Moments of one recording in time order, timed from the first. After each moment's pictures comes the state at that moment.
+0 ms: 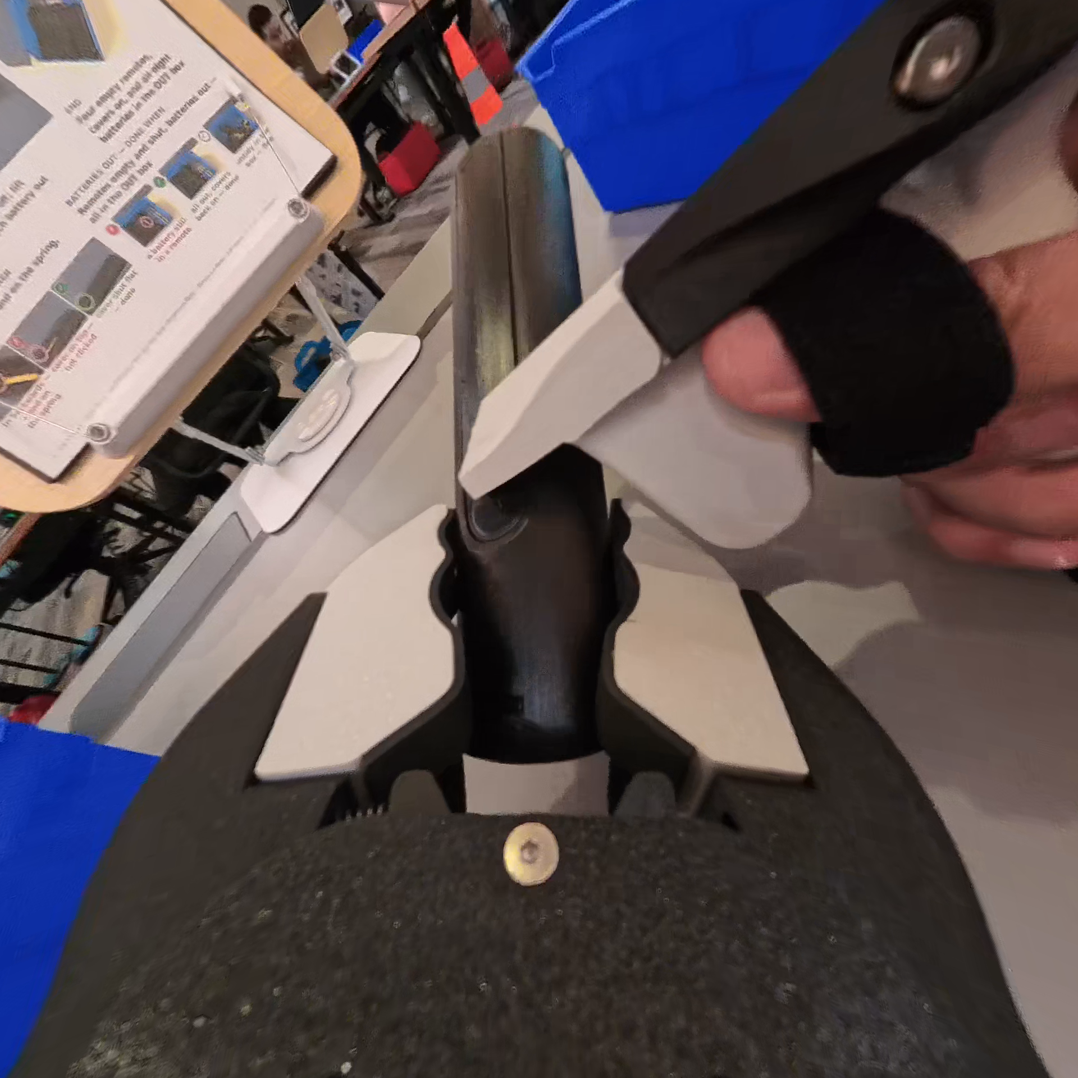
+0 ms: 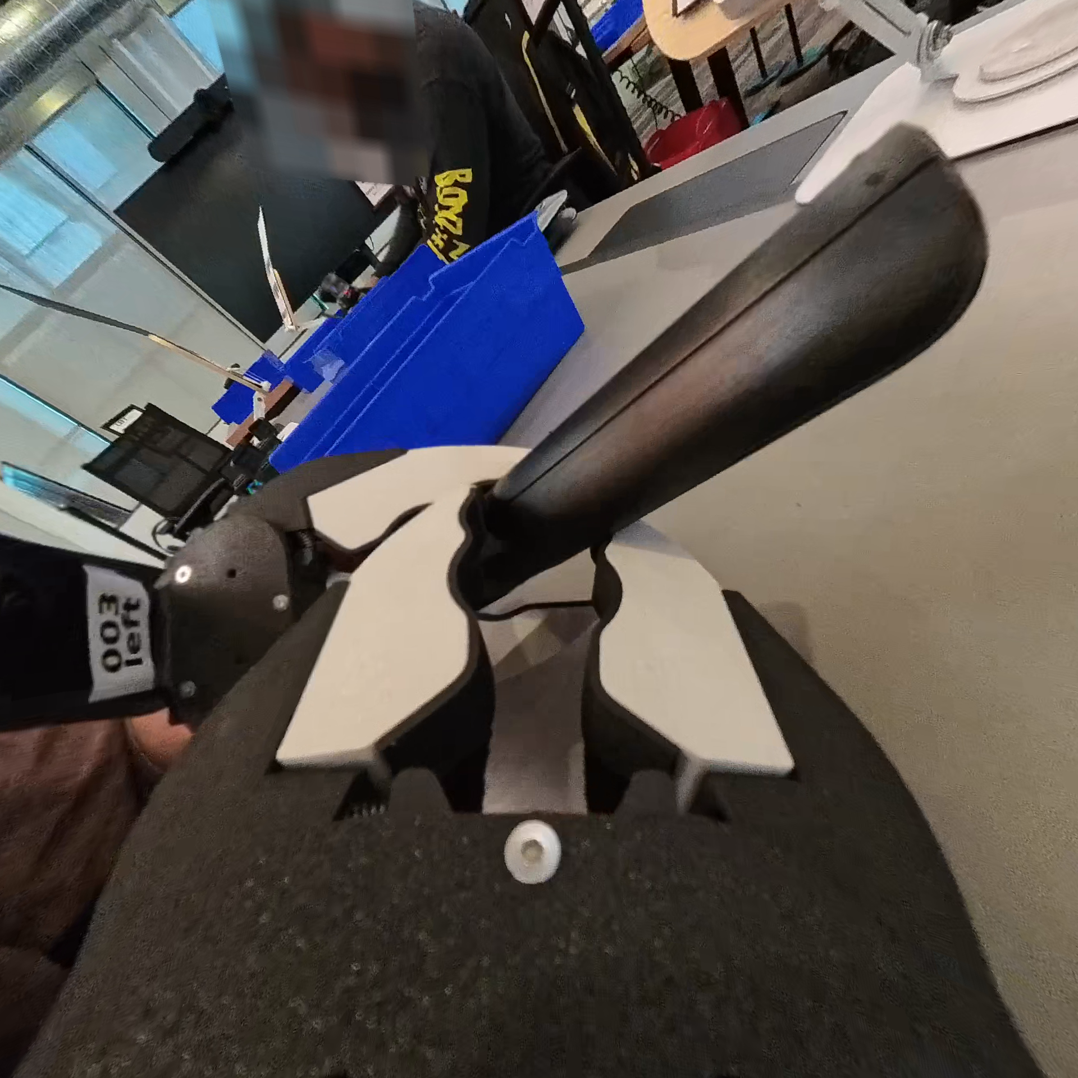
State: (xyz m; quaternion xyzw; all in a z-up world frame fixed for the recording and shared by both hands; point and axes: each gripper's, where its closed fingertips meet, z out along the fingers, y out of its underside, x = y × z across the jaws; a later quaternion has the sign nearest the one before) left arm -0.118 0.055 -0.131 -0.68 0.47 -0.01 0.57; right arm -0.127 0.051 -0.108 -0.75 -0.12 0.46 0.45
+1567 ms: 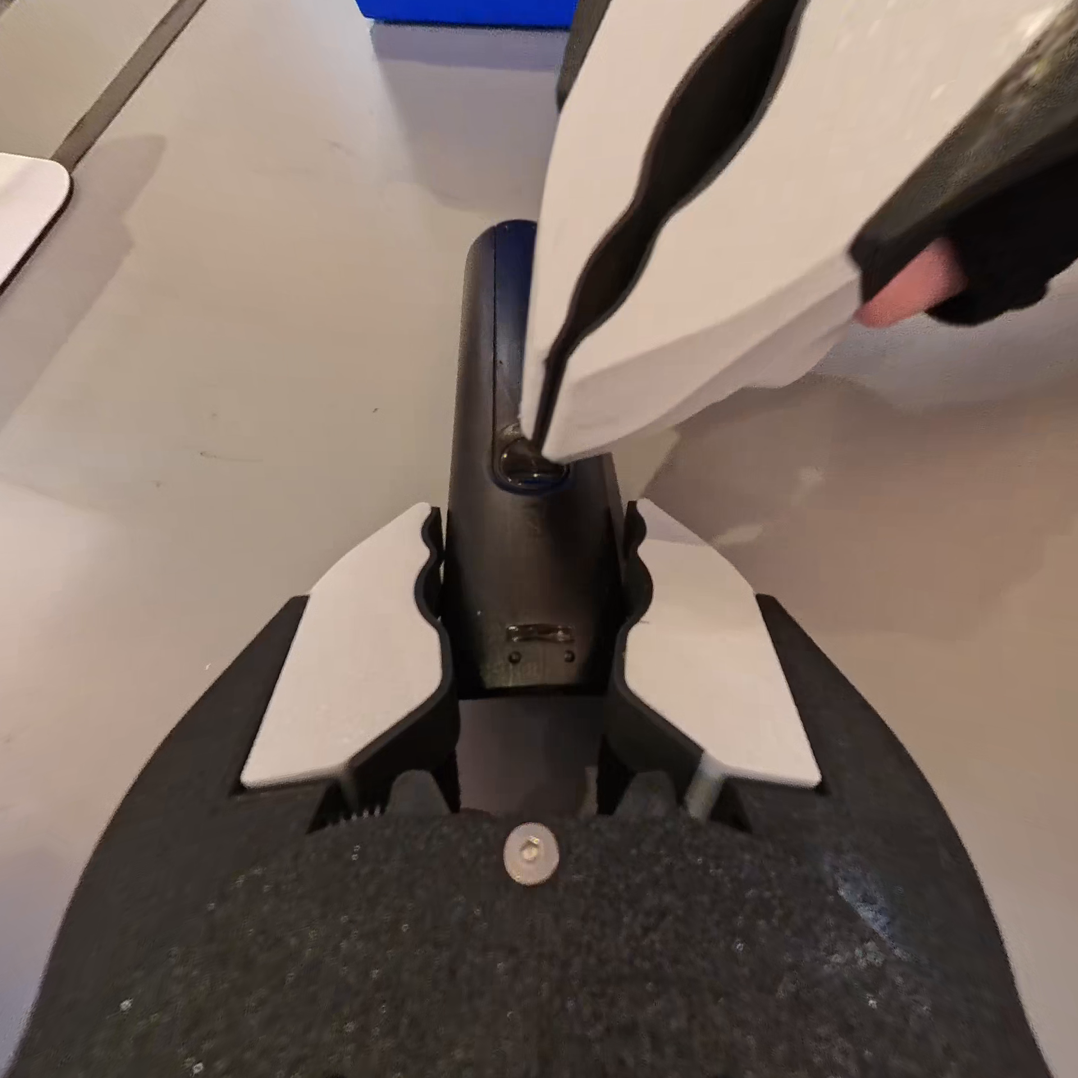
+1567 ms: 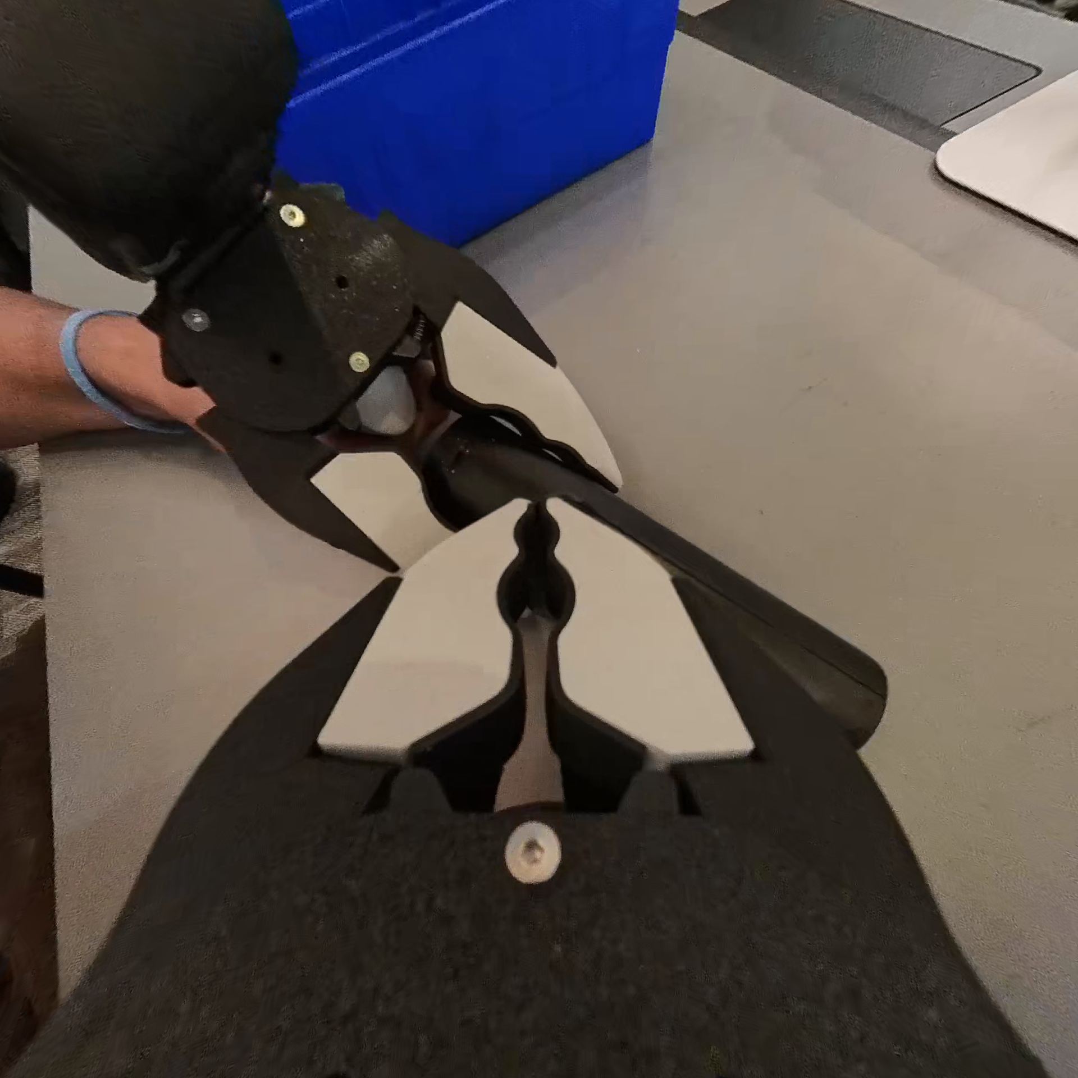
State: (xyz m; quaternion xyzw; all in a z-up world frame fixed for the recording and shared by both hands) left arm -0.120 0.039 -0.181 -0.73 0.54 -0.18 0.38; right arm -0.129 0.029 -0.133 -0.77 -0.40 0.29 0.39
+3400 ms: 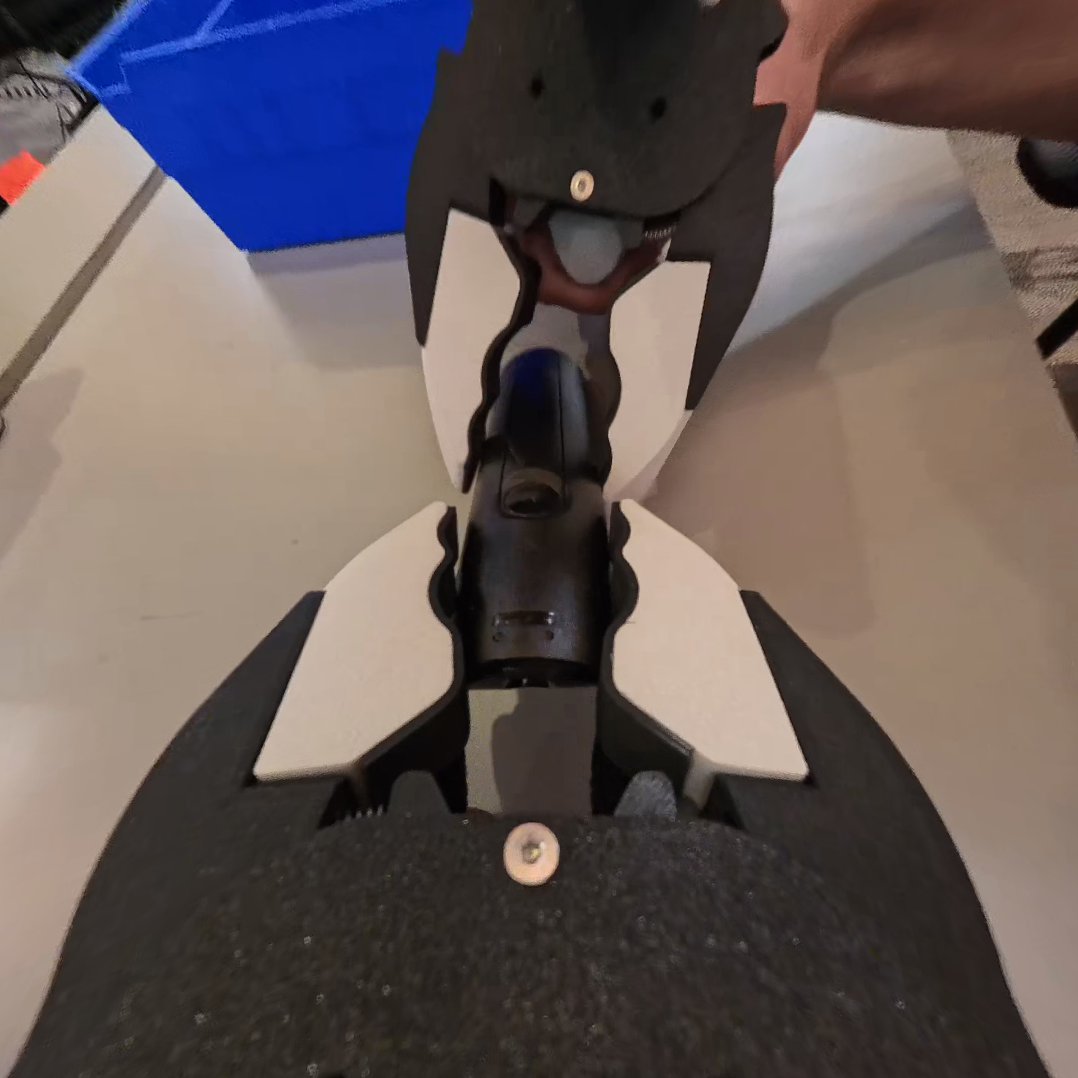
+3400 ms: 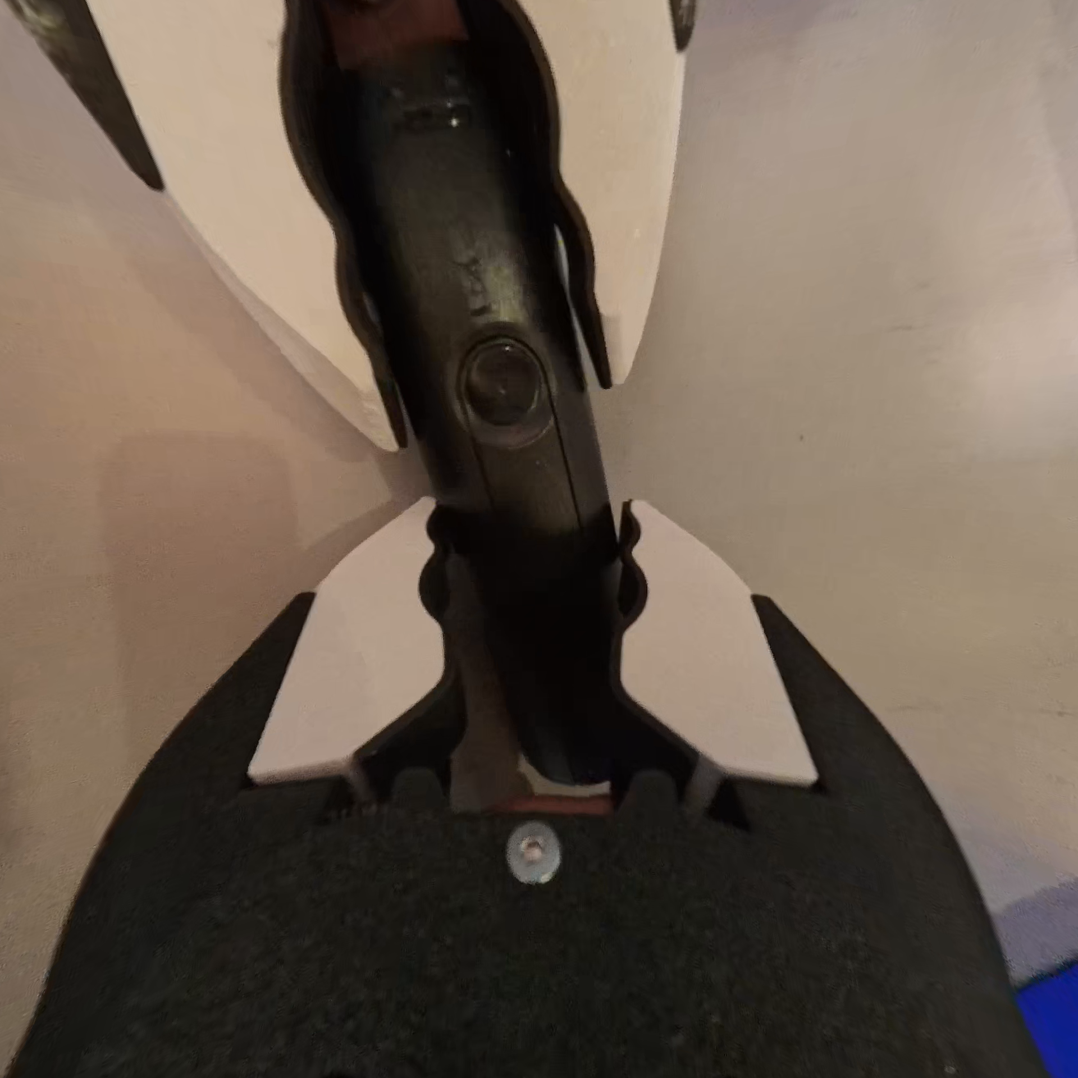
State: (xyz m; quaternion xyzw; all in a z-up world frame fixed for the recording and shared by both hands) left arm -0.104 -0.005 -0.148 -0.62 0.62 -0.27 0.40; right arm -0.092 0.006 -0.183 -0.71 -0.62 0.14 0.31
